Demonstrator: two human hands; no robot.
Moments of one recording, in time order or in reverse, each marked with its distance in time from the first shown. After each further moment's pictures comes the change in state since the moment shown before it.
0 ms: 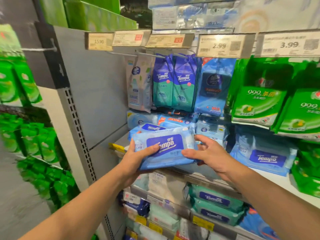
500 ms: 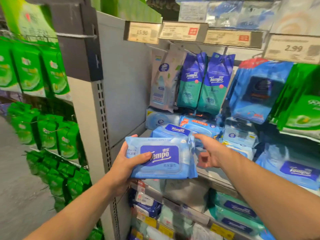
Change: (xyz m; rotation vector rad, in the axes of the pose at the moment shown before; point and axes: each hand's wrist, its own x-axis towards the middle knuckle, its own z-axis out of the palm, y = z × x) left_hand 0.002 -0.005 -0.122 -0.150 0.001 0.061; right_hand 0.098 -0.013 0.082 0.160 0.169 0.566
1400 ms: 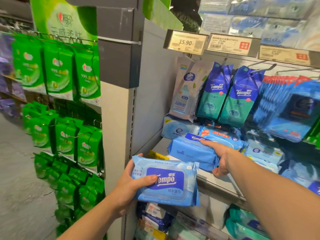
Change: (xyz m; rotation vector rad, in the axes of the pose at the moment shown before) left_hand 0.000 -0.010 -0.077 -0.036 -0.041 -0.069; right_hand 0.010 -0.029 0.052 0.071 0.132 0.240
